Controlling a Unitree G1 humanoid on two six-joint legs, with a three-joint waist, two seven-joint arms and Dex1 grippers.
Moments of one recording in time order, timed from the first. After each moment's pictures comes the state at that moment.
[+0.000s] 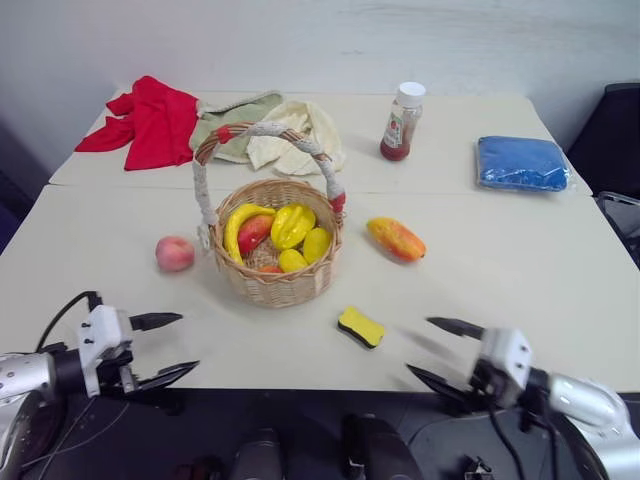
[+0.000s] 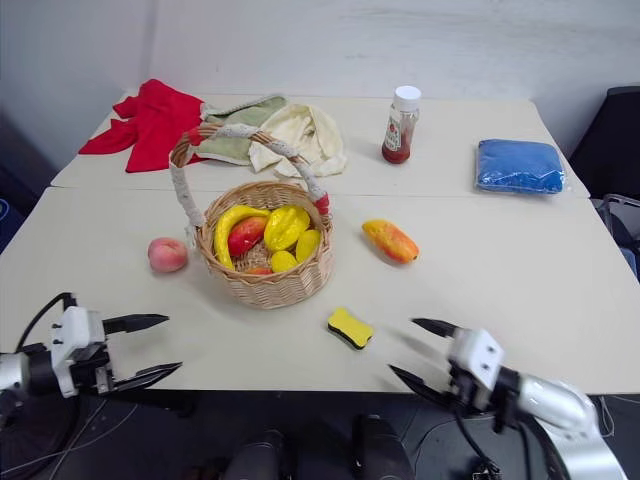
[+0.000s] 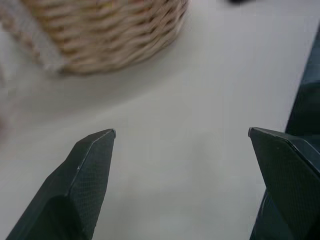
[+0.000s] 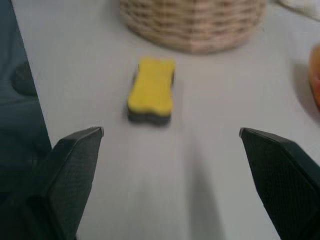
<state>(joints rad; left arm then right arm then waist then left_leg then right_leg) 0.25 0.84 0.37 -0.22 -0.51 0.13 -1.08 0.12 -0.66 0.03 -0.39 0.37 0.12 0.87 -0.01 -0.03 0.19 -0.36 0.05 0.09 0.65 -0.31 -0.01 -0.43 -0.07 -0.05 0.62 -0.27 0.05</state>
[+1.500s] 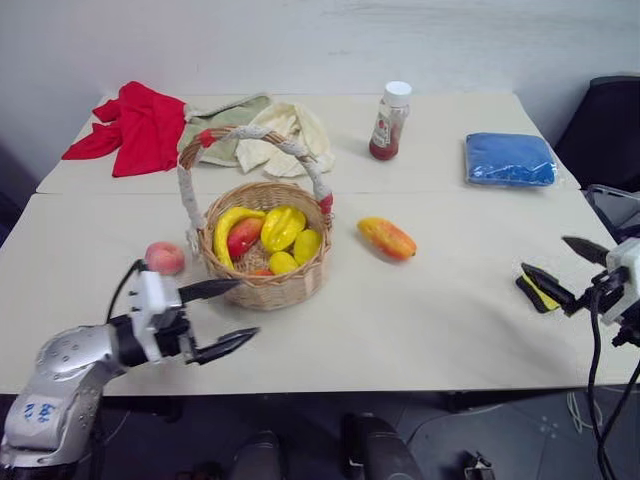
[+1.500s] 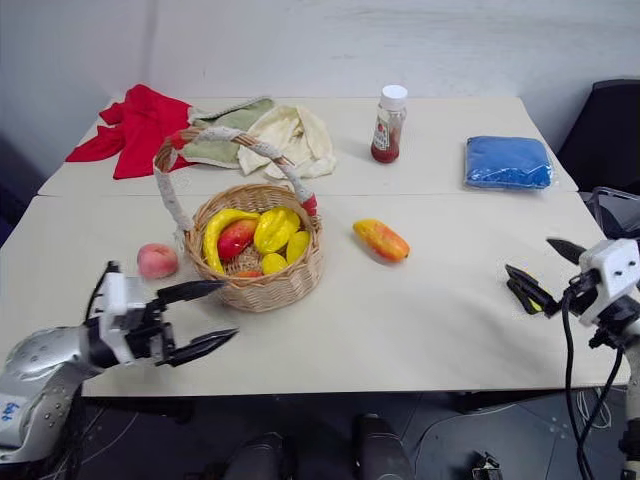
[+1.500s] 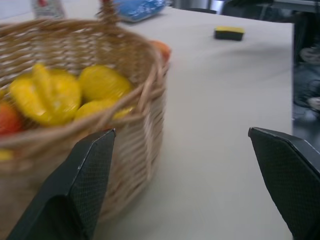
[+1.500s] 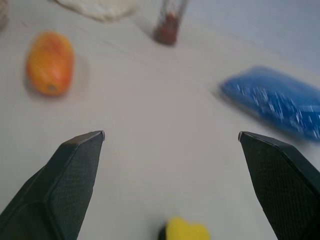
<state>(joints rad) 0.14 0.70 0.35 -0.32 -0.57 0.28 -0.96 -0.11 -0.79 -0.46 0.15 0.47 -0.02 0.97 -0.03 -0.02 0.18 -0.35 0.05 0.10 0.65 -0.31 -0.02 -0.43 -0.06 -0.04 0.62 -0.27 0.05</state>
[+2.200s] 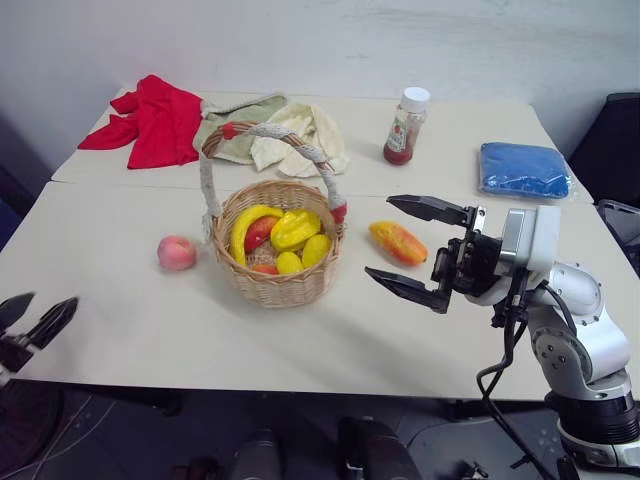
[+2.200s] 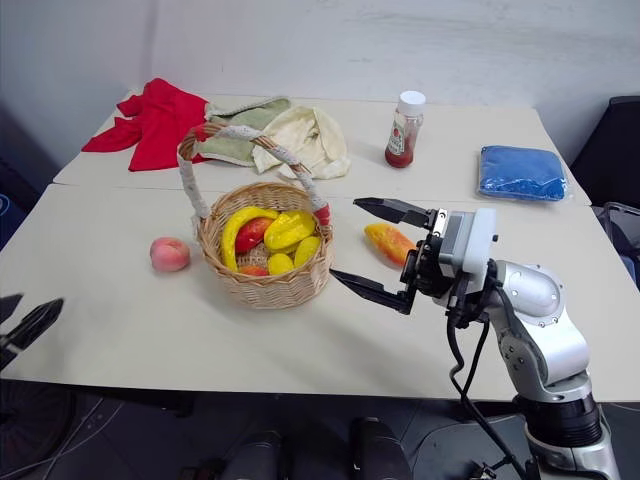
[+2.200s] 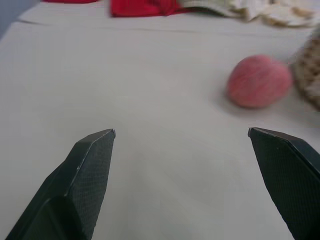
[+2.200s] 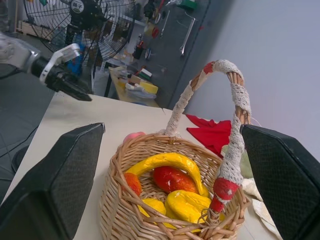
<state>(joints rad) 0.12 0.80 0.77 0.08 -0.65 0.45 -0.79 -0.34 -0.58 -0.06 -0.44 0.64 0.13 0.95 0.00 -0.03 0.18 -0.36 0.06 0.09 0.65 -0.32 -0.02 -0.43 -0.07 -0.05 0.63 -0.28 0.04</state>
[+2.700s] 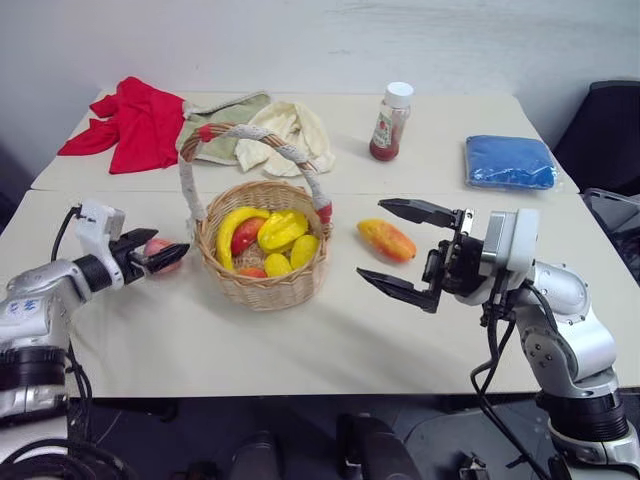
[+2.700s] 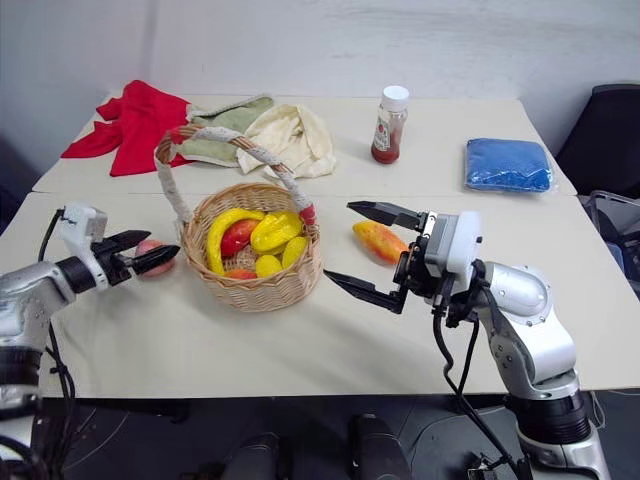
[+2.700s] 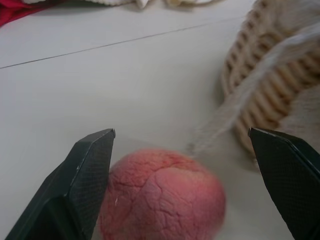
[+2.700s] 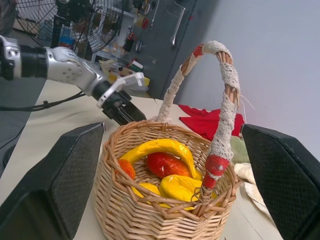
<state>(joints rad) -0.53 0.81 0.21 0.52 -0.35 0.38 -0.79 -0.34 -0.55 -0.03 -0.43 0.59 0.13 0.94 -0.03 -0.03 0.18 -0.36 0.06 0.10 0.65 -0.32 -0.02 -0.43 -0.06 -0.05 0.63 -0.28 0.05</state>
